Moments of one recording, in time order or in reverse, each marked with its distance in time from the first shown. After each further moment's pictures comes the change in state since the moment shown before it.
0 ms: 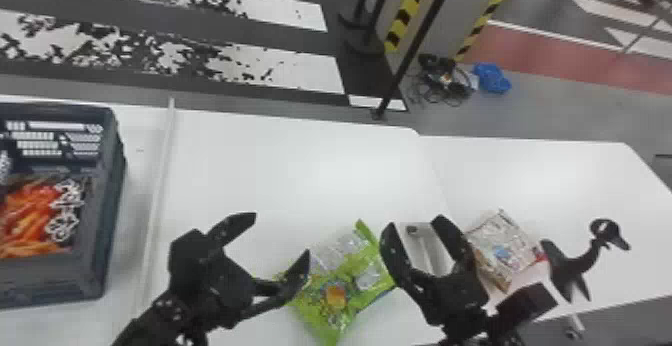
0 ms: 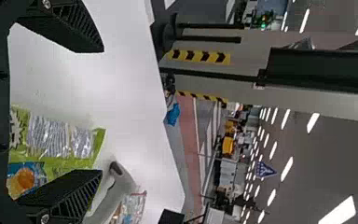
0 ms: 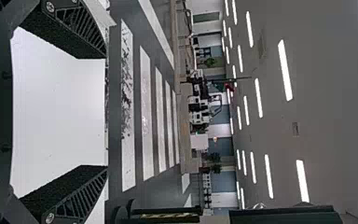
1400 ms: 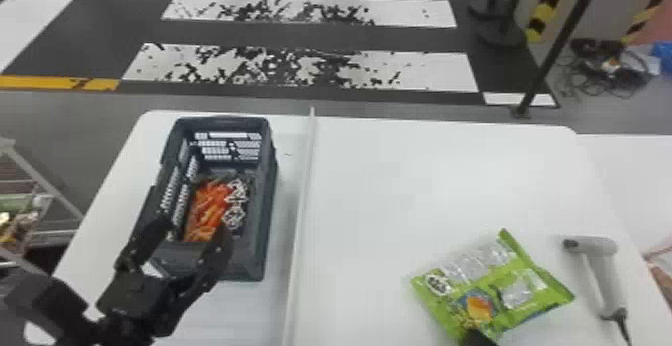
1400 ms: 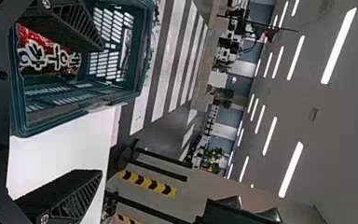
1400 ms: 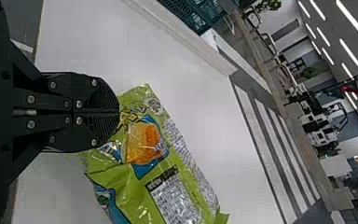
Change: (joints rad) left arm 0.384 -0.077 0.624 -0.287 0.312 -0.111 -0.073; right arm 0.028 0.045 0.120 0.188 -0.090 0.311 0.192
